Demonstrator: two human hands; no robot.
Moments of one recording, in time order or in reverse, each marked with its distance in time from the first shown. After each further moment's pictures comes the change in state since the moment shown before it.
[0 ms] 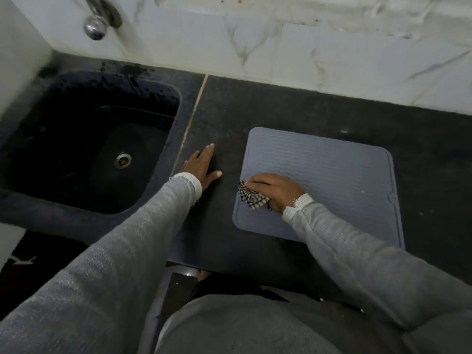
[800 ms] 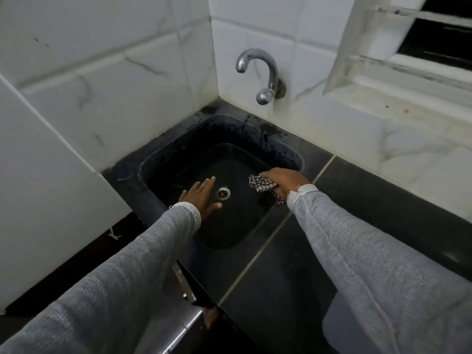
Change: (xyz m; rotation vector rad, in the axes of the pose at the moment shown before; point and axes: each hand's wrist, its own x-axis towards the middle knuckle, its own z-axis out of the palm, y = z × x) left_hand -0.092 -0.196 -0.127 0.020 0.210 -0.435; right_hand 0.318 -0.067 0.014 -0.005 -0.164 -0.206
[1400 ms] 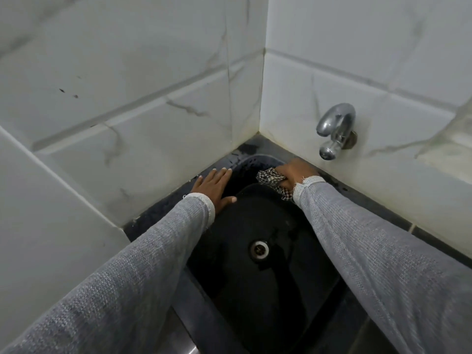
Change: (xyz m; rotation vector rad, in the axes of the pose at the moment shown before) left_hand 0.178 -0.113 -0.121 0.135 0.071 0.059; right_hand 0.281 -0.006 -0.017 -0.228 -0.191 0.188
